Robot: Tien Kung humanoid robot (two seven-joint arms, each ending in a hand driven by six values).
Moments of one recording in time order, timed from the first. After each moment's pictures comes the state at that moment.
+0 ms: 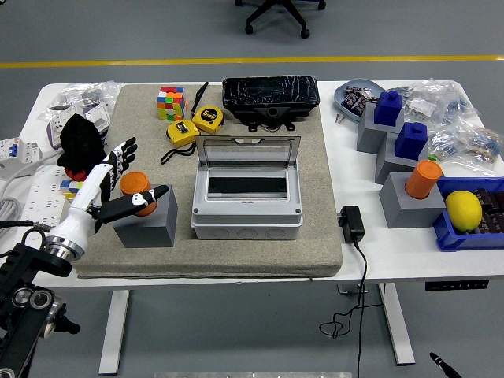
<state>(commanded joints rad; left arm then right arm) 0.04 0.05 -1.46 -1.51 1.50 -0.09 -0.08 0.16 -0.05 1.43 0.18 -1.60 -0.02 -0.09</state>
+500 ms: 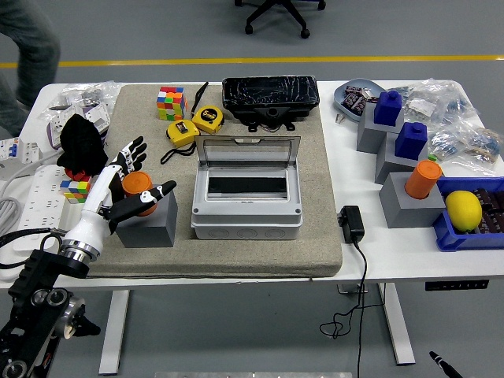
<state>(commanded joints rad) 0.01 0.04 -1.41 -1.43 1.42 0.00 -0.15 0.16 -0.05 1.44 0.18 -1.60 -0.02 -0.09</state>
